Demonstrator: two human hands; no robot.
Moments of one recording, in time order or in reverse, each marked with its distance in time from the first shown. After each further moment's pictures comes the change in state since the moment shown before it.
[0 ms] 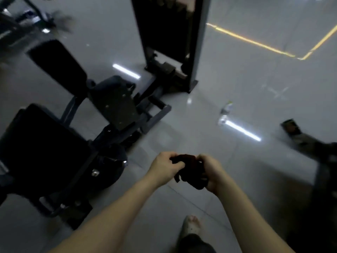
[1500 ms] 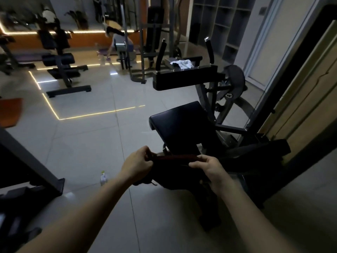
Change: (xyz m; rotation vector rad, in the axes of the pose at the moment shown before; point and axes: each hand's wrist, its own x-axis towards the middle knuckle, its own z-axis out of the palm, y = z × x) left_hand -0.141 0.388 0.307 0.714 -0.333 0.783; right_hand -0.381 0.041 -0.413 0.402 0.596 -0.700
